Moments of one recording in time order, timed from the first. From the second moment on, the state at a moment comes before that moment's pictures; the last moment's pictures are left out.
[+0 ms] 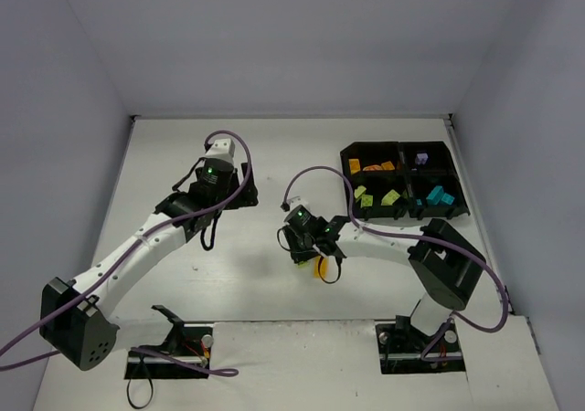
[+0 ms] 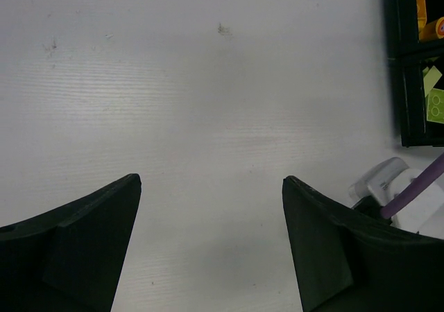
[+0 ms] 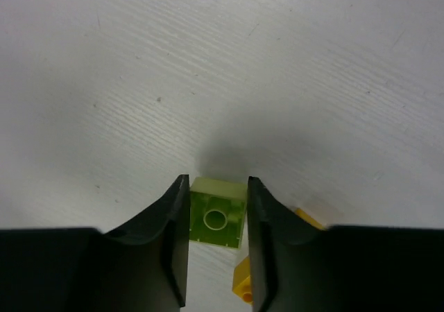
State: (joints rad) left arm -0.55 1.22 1.03 -0.44 -0.25 -0.50; right arm 0.93 1.65 0.90 -0.28 0.11 0.44
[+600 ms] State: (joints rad) left arm -0.55 1.20 1.01 -0.45 -0.25 -0.50; right arm 0.50 1.40 0.92 -0.28 0.33 0.43
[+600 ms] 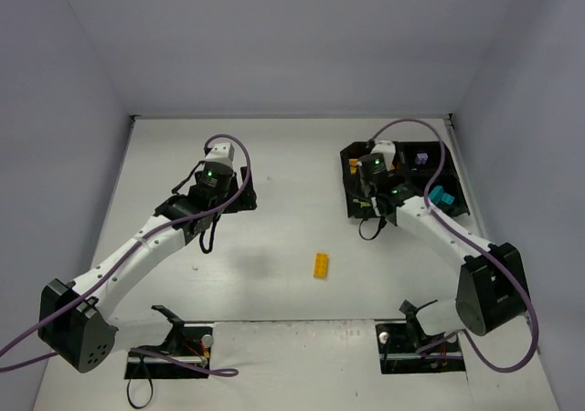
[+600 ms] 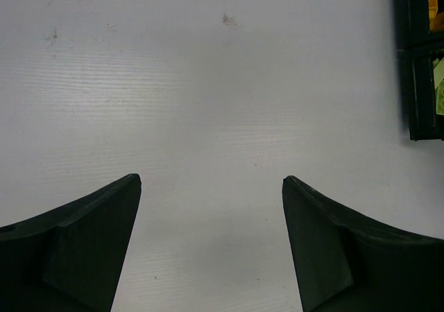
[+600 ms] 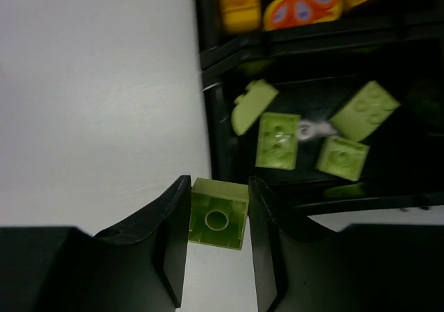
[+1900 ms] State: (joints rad) left arm -0.54 1.29 1.04 -0.42 -0.24 -0.47; right arm 0.81 1.44 0.81 -0.38 0.17 0.66
